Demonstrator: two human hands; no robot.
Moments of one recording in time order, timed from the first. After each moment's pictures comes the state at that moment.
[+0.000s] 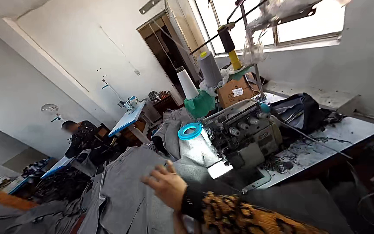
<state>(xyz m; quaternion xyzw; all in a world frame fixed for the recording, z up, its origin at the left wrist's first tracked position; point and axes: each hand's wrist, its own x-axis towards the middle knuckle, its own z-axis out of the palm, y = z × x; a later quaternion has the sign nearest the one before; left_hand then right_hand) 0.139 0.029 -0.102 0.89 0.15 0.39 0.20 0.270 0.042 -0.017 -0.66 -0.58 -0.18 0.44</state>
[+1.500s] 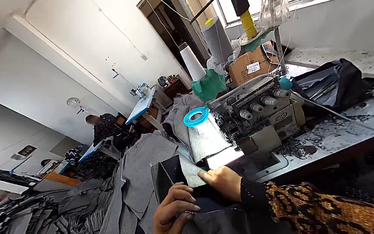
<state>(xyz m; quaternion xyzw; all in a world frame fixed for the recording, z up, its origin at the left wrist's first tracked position) 0.142 0.064 0.006 0.87 -0.19 0.27 0.36 0.309 -0.049 -0.100 -0.68 -0.58 -0.19 0.41</state>
